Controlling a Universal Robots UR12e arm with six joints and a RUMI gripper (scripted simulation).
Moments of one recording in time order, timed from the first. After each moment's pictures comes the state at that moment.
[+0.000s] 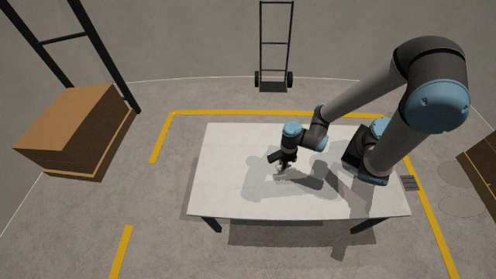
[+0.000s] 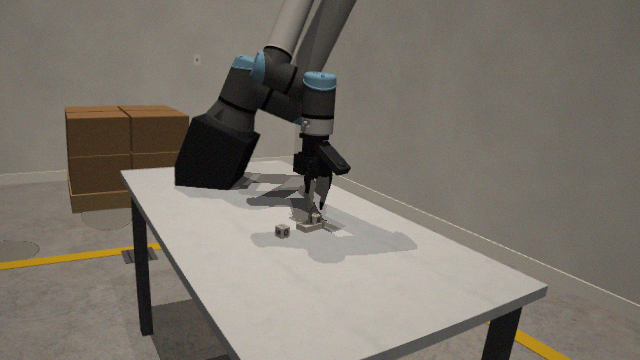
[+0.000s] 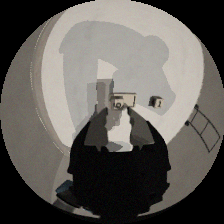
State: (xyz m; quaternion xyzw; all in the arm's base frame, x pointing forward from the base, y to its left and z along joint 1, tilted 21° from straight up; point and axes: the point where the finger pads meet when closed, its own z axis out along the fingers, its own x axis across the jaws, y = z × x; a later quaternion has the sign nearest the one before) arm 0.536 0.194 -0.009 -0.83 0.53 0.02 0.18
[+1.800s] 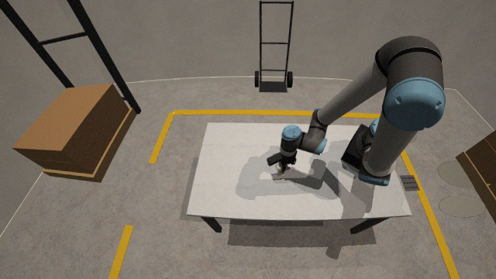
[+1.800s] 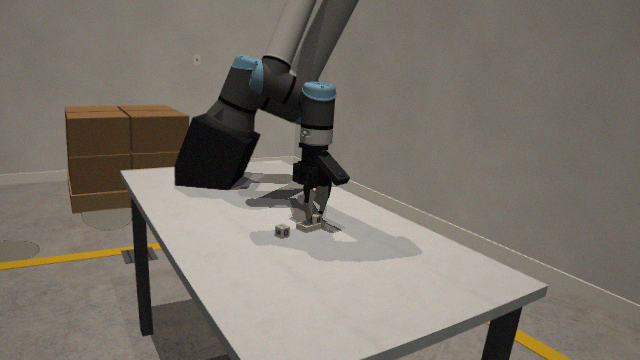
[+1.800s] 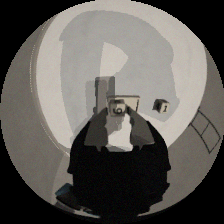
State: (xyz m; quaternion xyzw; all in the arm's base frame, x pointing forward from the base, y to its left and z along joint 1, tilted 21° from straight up) arm 0.540 0.203 -0.035 -0.83 0.53 0.02 0.18
